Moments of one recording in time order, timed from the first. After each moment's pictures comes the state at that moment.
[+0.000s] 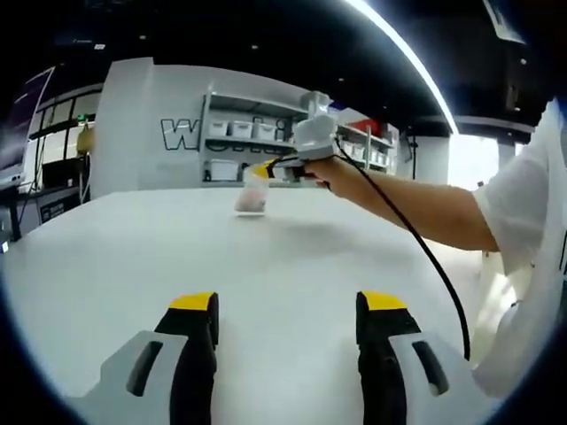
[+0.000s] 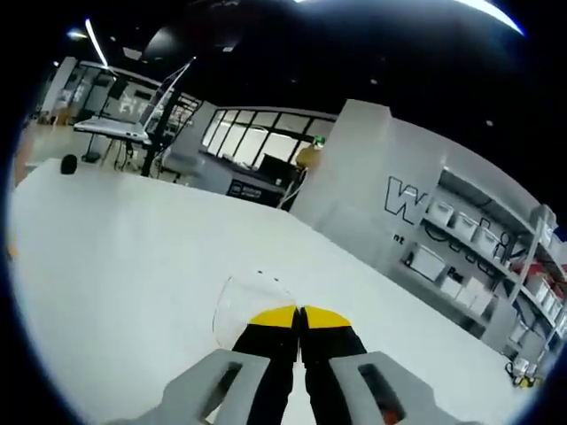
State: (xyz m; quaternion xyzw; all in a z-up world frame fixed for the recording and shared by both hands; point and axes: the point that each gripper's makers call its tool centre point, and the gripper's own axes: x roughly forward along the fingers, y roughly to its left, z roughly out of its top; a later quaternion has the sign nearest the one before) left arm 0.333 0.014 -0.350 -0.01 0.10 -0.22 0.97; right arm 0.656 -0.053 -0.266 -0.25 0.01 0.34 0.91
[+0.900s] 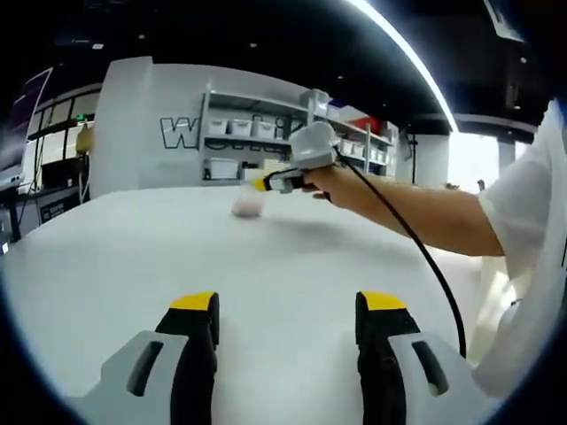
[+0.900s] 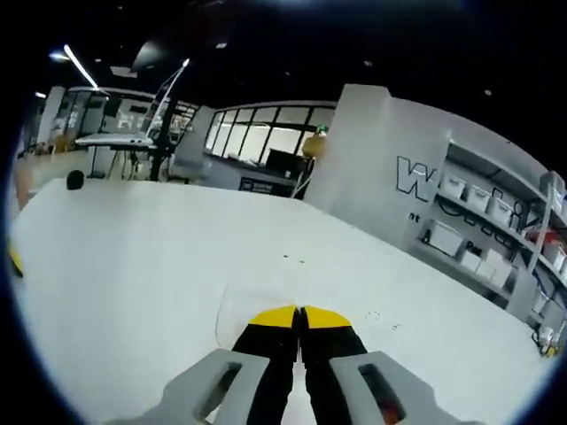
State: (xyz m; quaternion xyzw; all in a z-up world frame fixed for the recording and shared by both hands) left arm 0.332 0.013 -0.349 -0.01 0.11 -0.22 0.97; right arm 0.634 -0.046 -0.306 -0.19 0.06 0.37 0.91
